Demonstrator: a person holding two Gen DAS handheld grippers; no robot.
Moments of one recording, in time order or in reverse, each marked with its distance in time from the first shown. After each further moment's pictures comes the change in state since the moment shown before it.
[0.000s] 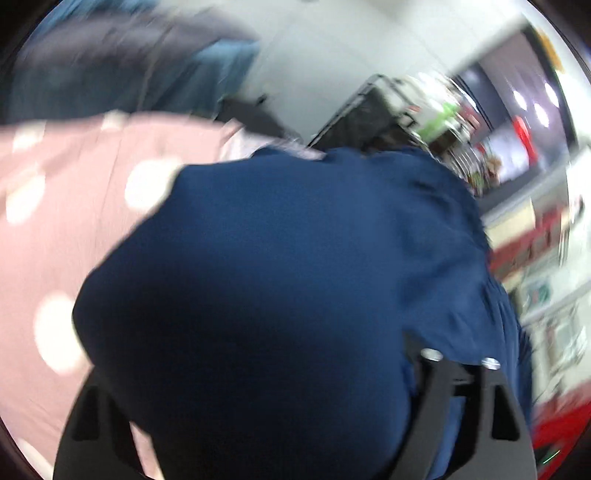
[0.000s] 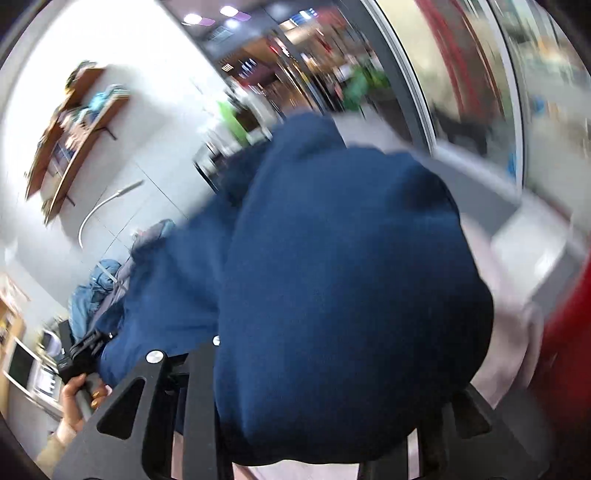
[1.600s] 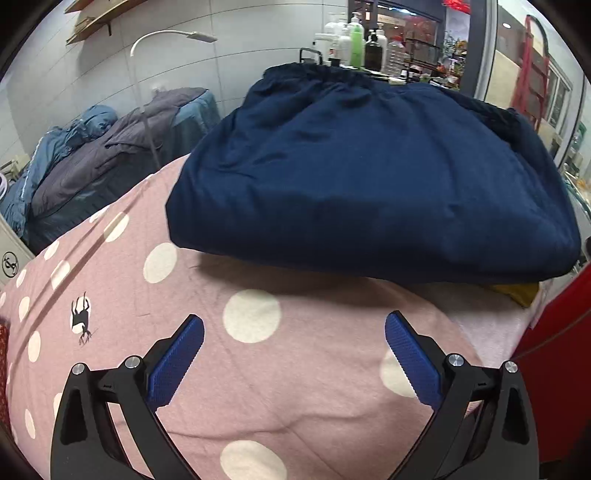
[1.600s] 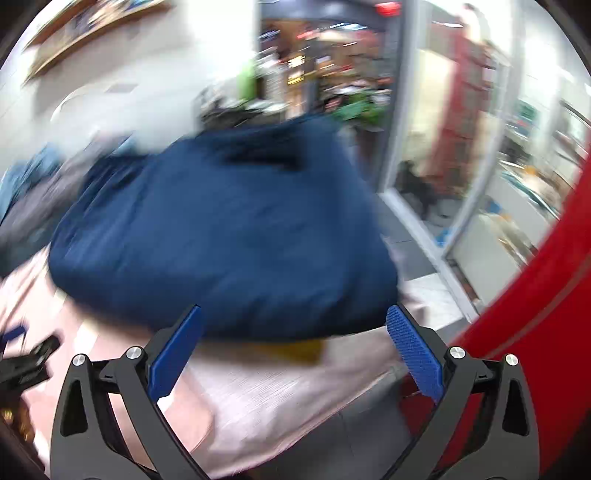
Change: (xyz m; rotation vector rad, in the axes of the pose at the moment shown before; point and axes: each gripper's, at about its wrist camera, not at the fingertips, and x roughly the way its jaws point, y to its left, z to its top) left arm -0.107 -0.081 -0.224 0.591 -0.058 0.347; right arm -0.087 0.113 -0.087 -0.501 0.072 -0.370
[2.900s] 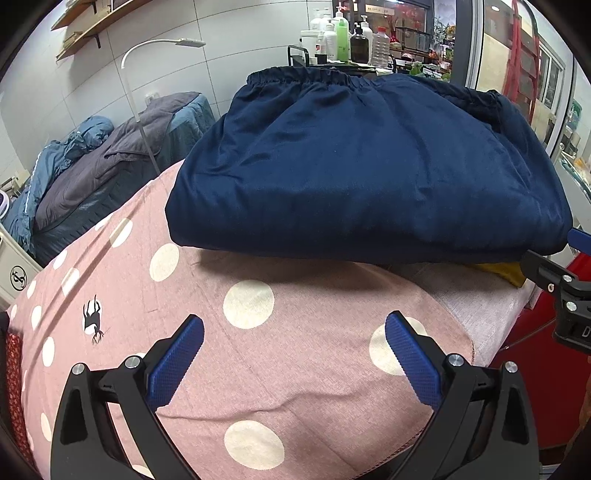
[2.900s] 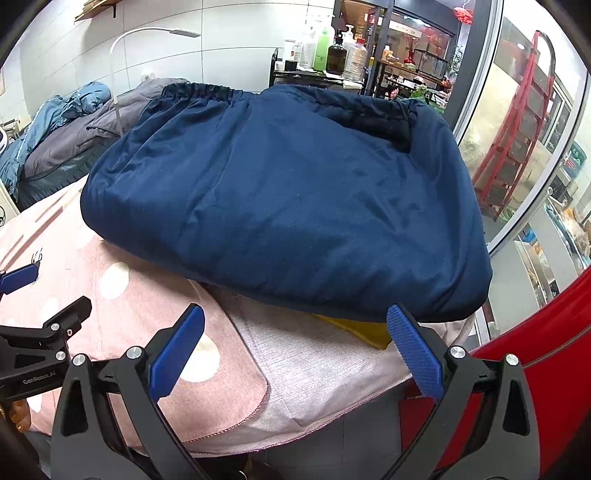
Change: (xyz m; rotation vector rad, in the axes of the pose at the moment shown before) left arm -0.020 -0.016 -0.004 0.054 0.021 0.039; right arm 0.017 0.068 0.000 -0.165 0.077 0.069
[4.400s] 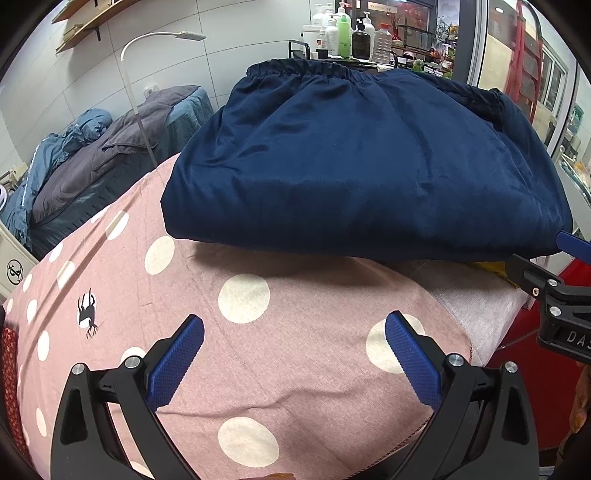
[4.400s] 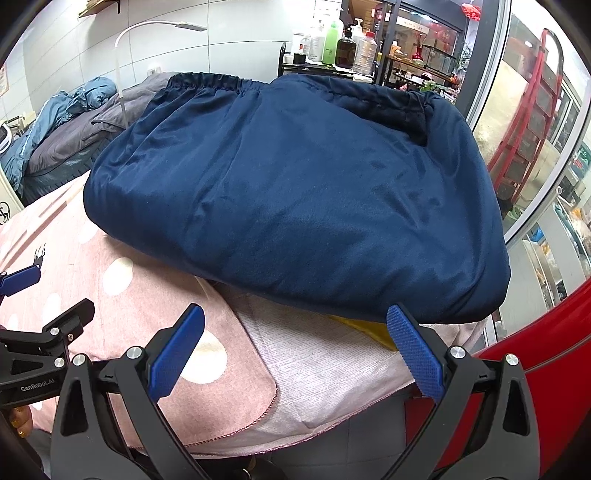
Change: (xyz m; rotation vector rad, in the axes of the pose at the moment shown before) left arm 0.005 0.000 -0.001 -0.012 0.020 -0.013; right arm 0.011 0.010 -0.001 -0.009 0.019 0.022
